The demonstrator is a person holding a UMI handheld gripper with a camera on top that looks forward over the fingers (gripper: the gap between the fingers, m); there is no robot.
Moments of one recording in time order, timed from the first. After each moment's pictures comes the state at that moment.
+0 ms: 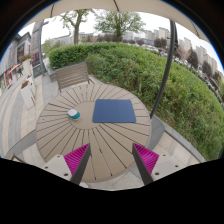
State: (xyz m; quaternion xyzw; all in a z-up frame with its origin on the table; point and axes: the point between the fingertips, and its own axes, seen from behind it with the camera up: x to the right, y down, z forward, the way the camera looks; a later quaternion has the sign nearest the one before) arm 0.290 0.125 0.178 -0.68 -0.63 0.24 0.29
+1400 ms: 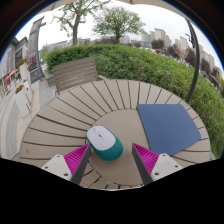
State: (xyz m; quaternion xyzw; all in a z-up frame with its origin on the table) arm 0.004 -0.052 -0.015 -0.69 -0.61 0.27 0.30
